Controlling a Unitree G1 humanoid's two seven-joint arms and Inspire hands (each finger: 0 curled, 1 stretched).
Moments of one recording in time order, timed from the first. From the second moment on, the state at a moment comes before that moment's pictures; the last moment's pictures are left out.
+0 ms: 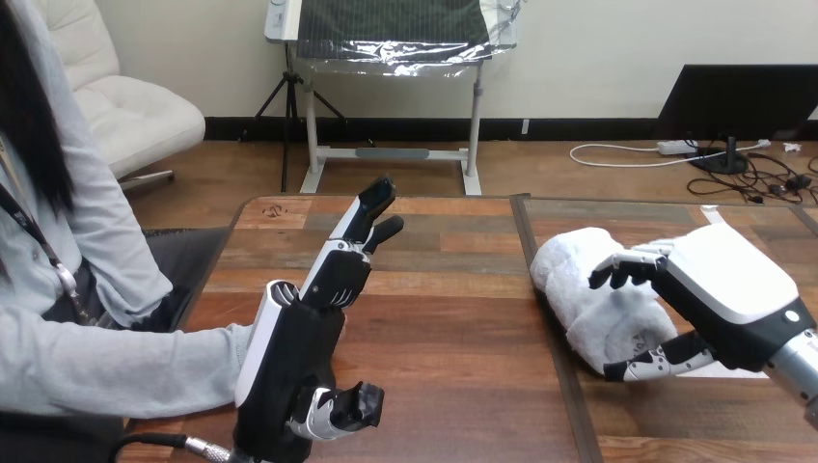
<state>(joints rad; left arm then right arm) -0.15 0.03 -0.15 0.87 -0.31 -1.48 -0.47 -0.61 -0.79 0.63 1.21 -0.93 -0.90 -0.86</state>
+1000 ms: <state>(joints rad) -0.15 0.03 -0.15 0.87 -0.31 -1.48 -0.47 -0.57 -0.80 0.54 1.11 -0.86 -0.94 -0.79</state>
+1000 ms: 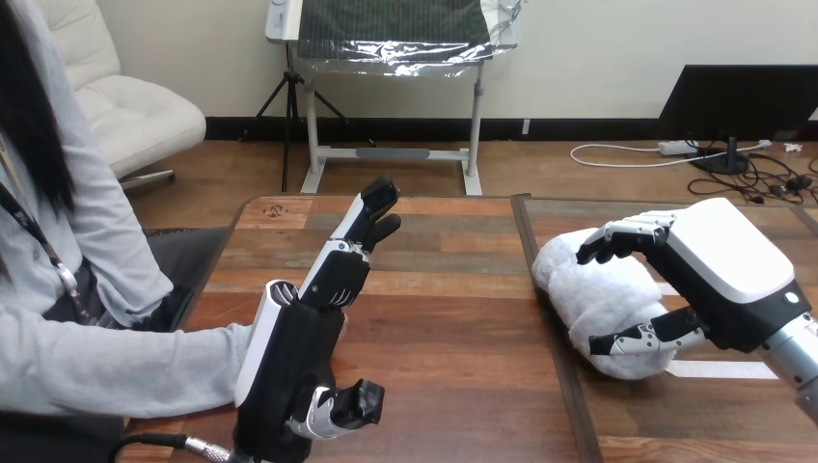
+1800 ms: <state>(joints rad) -0.15 0.03 -0.15 0.87 -0.31 -1.46 -0.48 -0.50 -0.80 0.47 1.05 -0.76 -0.89 -0.62</state>
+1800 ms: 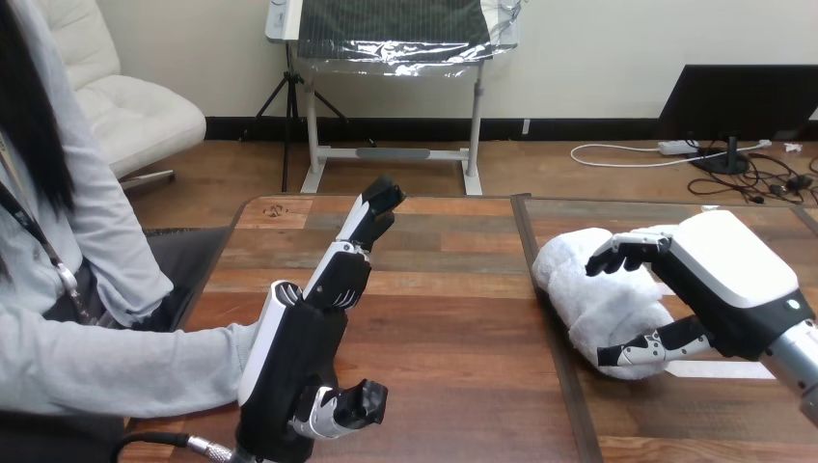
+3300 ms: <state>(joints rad) -0.15 0.03 -0.14 0.87 -0.30 -1.43 -0.49 -0.27 -0.60 0.10 0.40 -0.25 -0.22 -0.17</state>
